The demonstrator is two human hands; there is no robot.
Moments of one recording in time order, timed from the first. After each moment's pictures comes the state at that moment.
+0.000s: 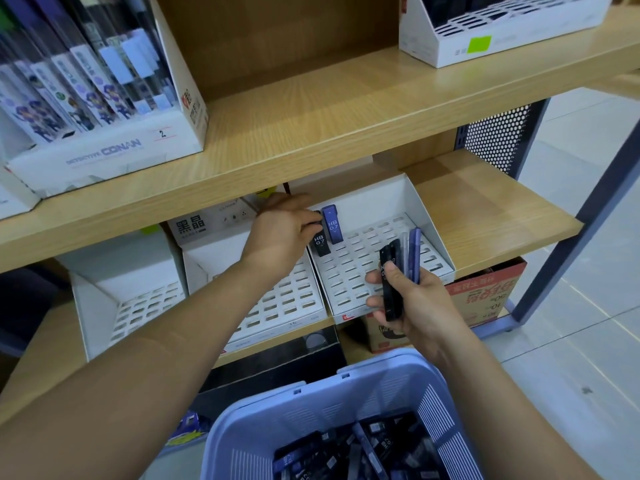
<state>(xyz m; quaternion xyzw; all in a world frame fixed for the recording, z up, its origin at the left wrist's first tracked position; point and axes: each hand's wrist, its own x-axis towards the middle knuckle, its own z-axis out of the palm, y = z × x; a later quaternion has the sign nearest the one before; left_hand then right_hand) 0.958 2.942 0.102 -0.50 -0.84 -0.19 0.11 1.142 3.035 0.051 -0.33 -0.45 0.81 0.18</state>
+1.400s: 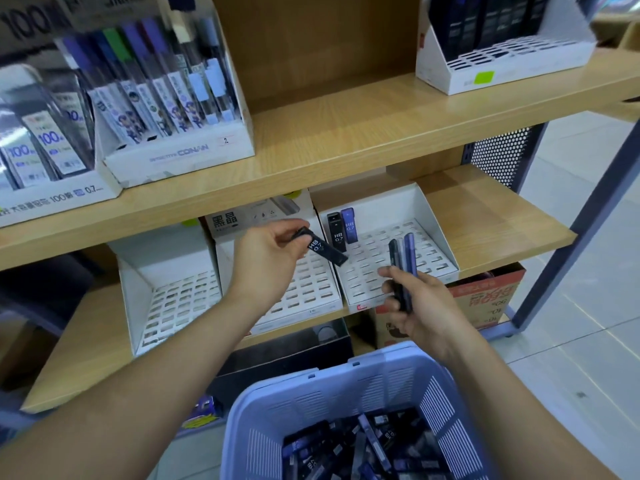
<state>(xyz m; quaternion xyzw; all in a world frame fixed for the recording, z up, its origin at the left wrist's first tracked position) 1.014 2.875 0.135 -0.26 -0.80 -0.54 -0.05 1.156 3.013 0.068 -0.31 -0.43 0.83 0.15</state>
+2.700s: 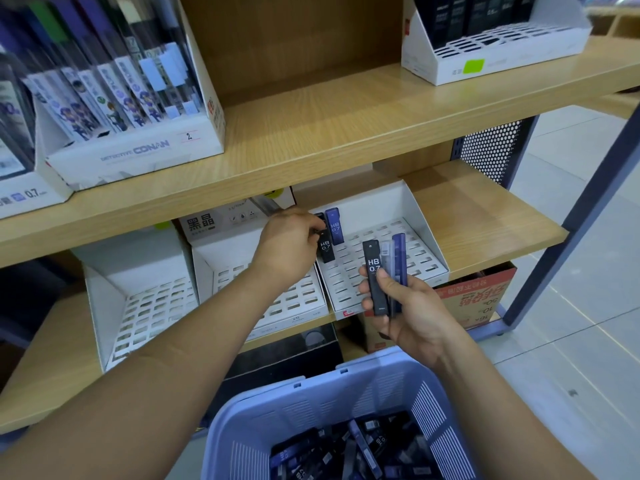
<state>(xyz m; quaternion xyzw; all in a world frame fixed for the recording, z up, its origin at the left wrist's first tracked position) 0.981 2.934 0.109 -0.44 -0.87 -0.21 0.06 1.151 3.022 0.057 -0.25 -0.40 0.88 0.13</state>
